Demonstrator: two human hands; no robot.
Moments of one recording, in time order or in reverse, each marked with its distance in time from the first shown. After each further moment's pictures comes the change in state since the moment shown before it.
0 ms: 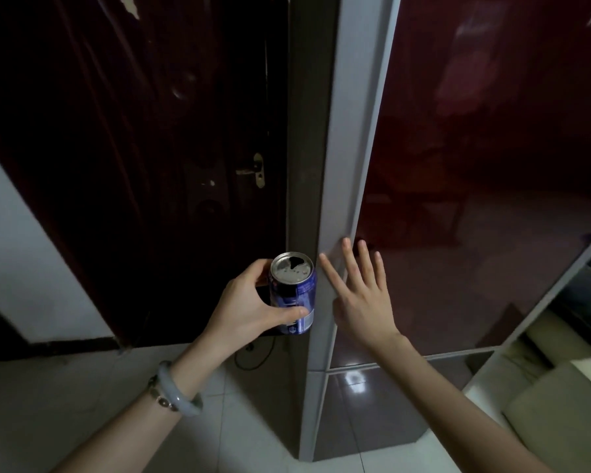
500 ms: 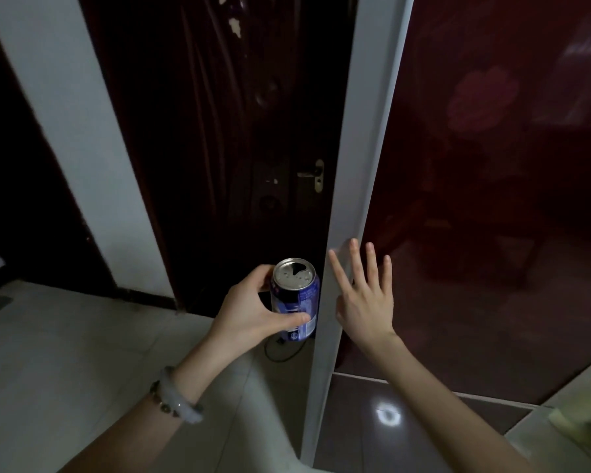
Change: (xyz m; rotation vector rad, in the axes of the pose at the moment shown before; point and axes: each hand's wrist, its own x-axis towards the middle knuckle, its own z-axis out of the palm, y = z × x) left_hand -0.068 0.048 0.037 0.100 0.256 -0.157; right_hand -0.011 0.016 0.005 0.067 0.053 -0.097
